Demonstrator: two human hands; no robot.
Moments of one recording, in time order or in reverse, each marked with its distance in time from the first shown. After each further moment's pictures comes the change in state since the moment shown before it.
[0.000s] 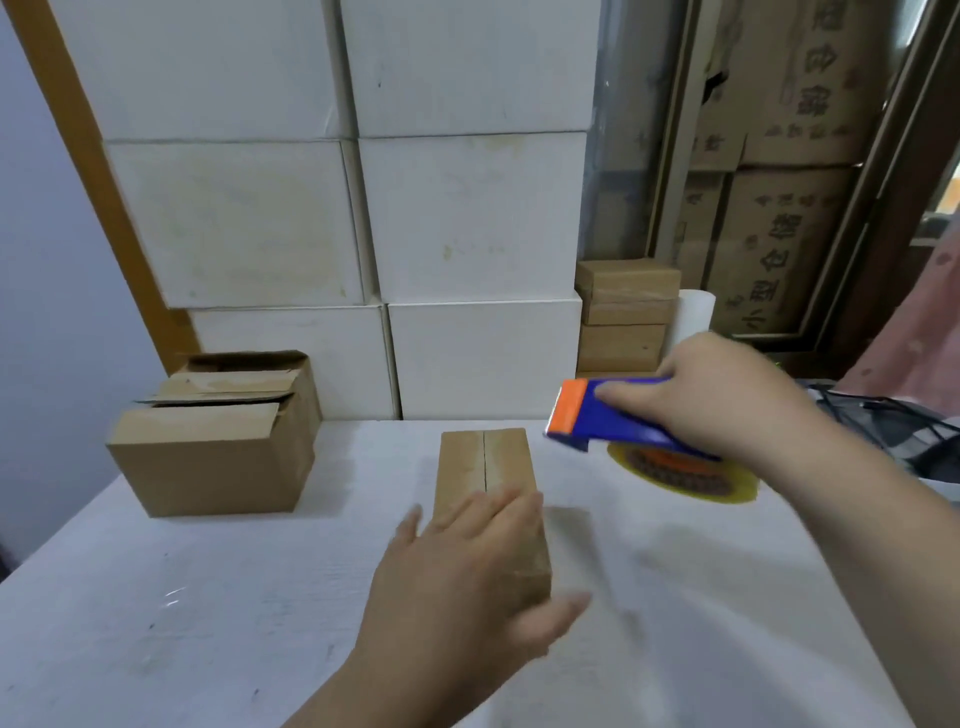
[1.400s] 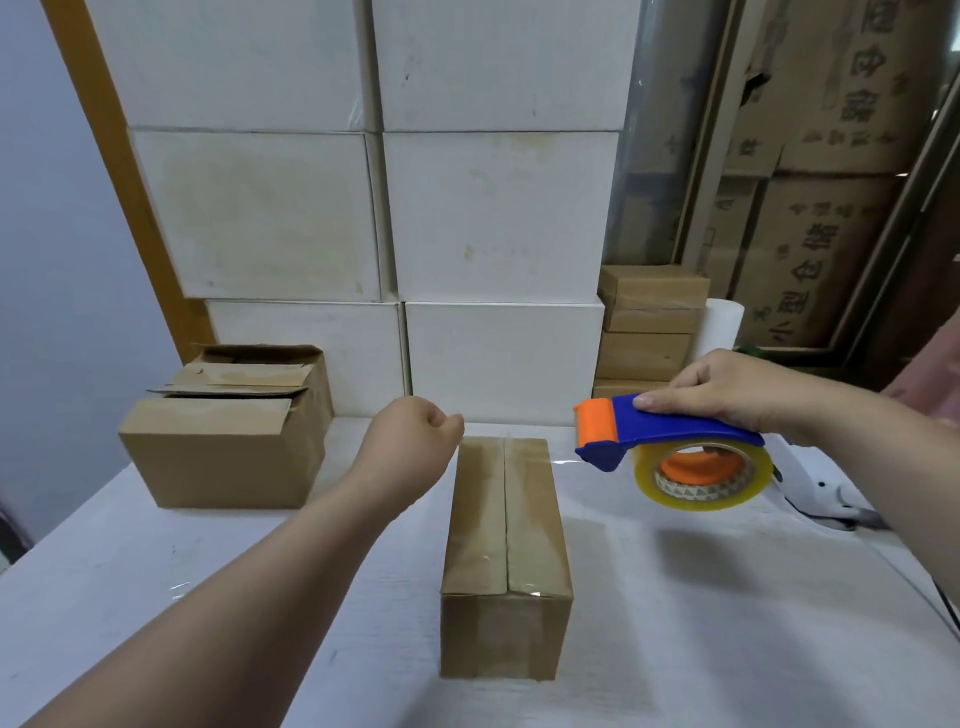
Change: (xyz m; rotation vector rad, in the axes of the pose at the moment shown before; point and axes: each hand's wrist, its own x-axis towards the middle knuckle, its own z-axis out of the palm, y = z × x) left_hand 0.105 -0.071 -0.023 -0.419 0.067 -0.547; right_hand 0.081 0.049 0.018 0.365 -0.532 -0.143
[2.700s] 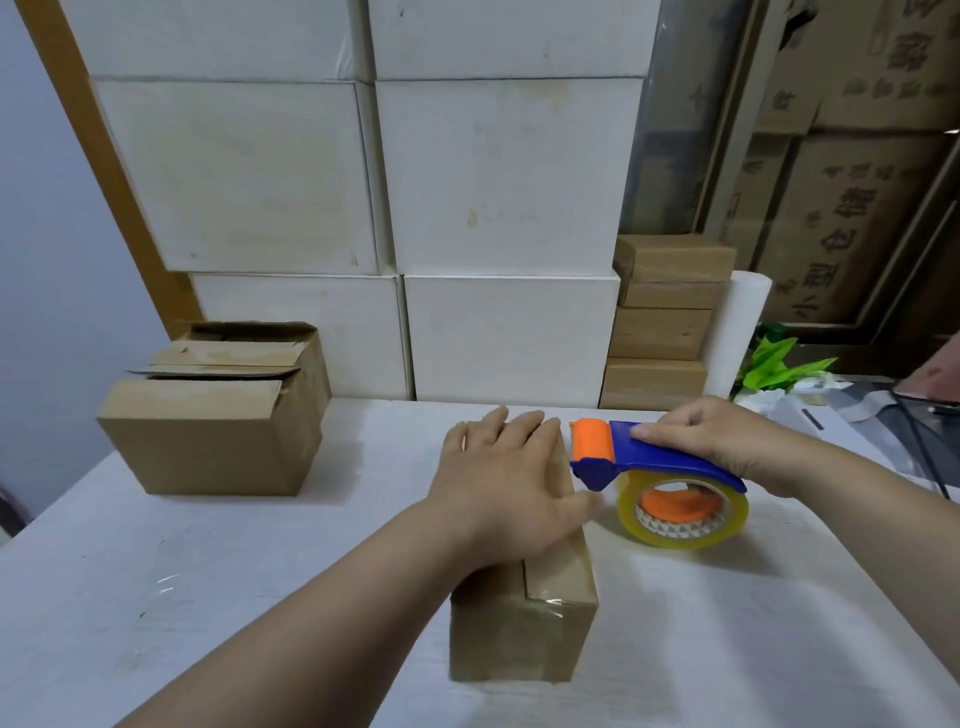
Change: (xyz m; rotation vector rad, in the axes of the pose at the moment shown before) left_hand -0.025 0.026 0.054 0.563 -0.372 0.350; right_hand 0.037 0.057 0.061 0.144 -0.038 0.029
